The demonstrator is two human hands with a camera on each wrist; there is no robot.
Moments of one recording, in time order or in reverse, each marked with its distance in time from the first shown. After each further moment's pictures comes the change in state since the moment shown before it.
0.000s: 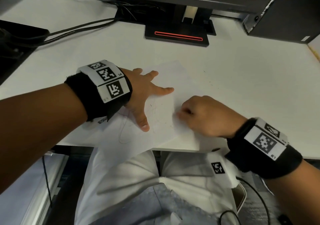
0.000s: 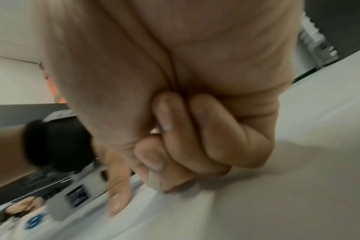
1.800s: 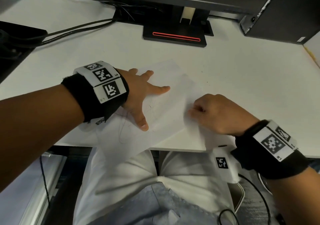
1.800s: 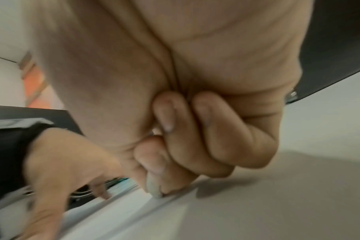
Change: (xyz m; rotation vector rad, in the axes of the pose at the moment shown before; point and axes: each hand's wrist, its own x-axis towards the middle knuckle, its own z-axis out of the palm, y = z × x) left_hand -0.003 0.001 0.002 -0.014 -0.004 -0.018; right_hand -0.011 0.028 -0.010 -0.016 0.062 0.110
